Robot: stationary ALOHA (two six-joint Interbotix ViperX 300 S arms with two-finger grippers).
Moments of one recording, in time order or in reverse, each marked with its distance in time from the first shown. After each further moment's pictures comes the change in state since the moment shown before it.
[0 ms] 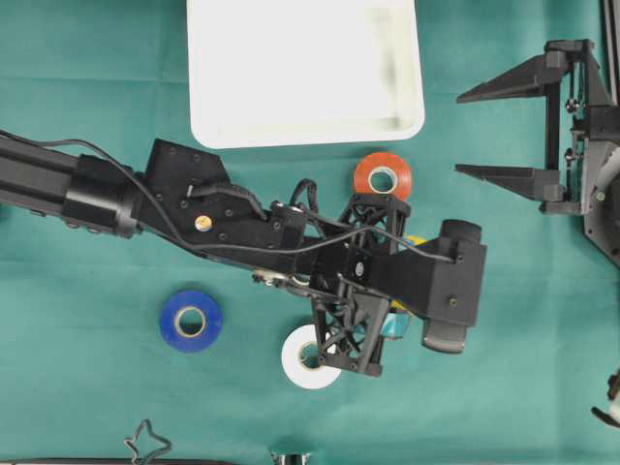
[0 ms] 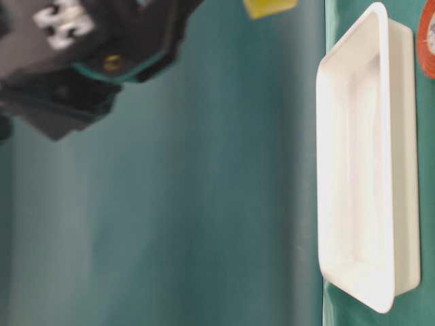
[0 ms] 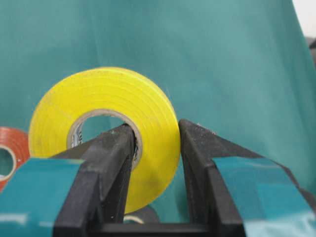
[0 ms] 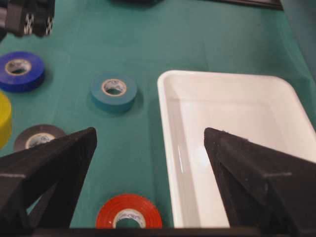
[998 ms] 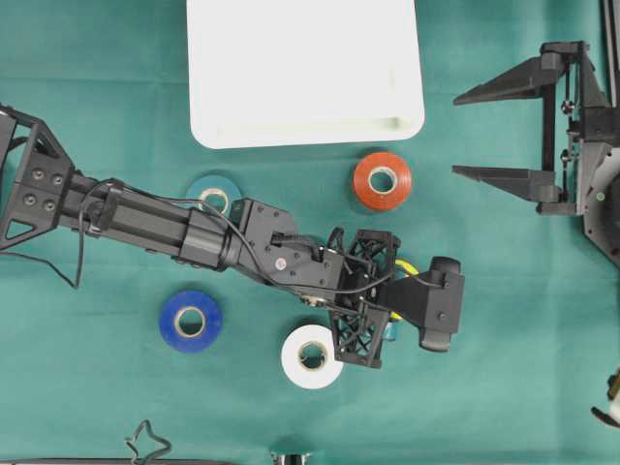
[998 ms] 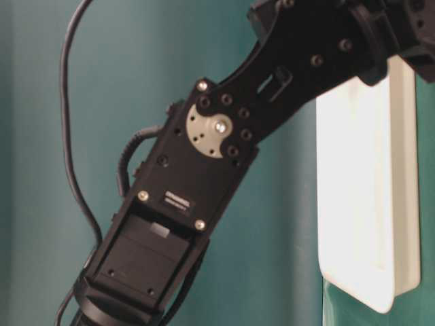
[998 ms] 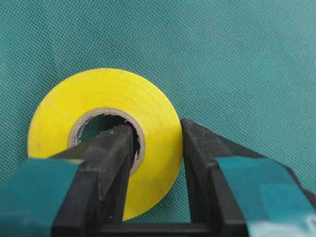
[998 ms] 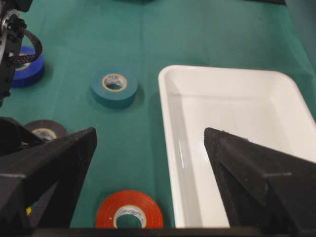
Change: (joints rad) left arm 0.002 0.301 0.075 0.000 -0.273 -0.012; right arm 0.000 0.015 0.000 0.000 0.000 0.000
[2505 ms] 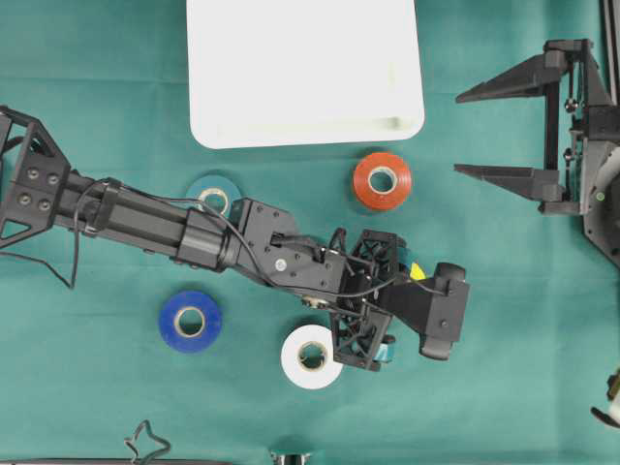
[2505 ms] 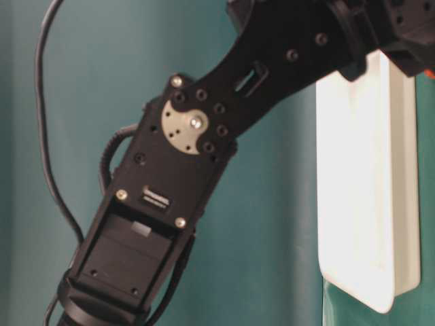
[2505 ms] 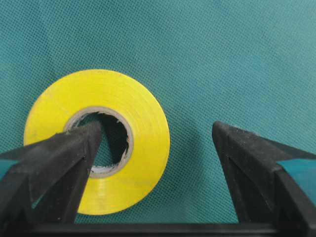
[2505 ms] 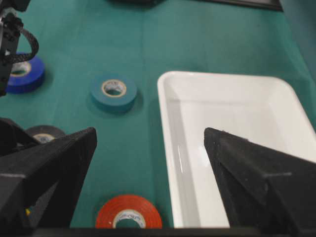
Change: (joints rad) left arm -0.003 -0.011 -0.015 0.000 0.021 0.051; right arm 0.000 -0.012 -0.002 0.000 0.000 0.000
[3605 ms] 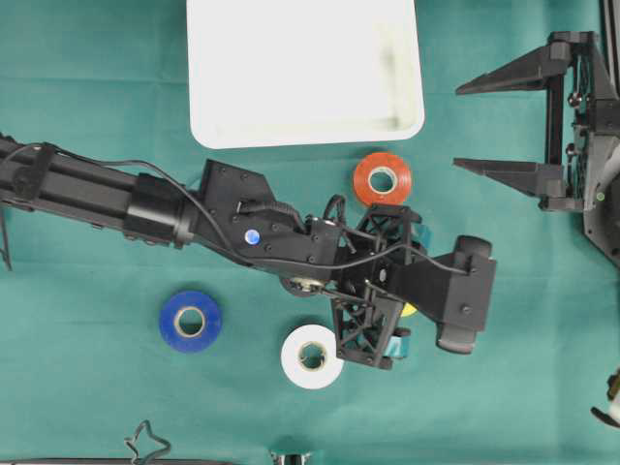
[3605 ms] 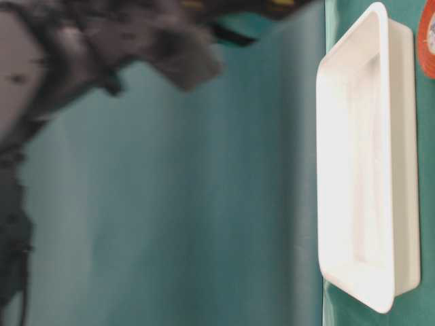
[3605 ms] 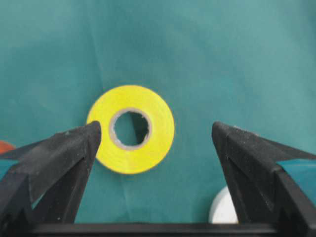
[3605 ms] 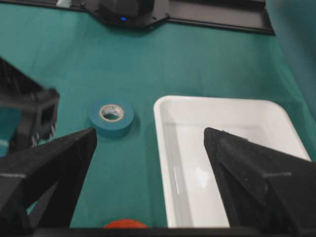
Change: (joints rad) left arm 0.012 -0.166 -0.051 0.000 0.163 0.002; right arm 0.000 -0.002 -0.026 0.003 -0.037 0.002
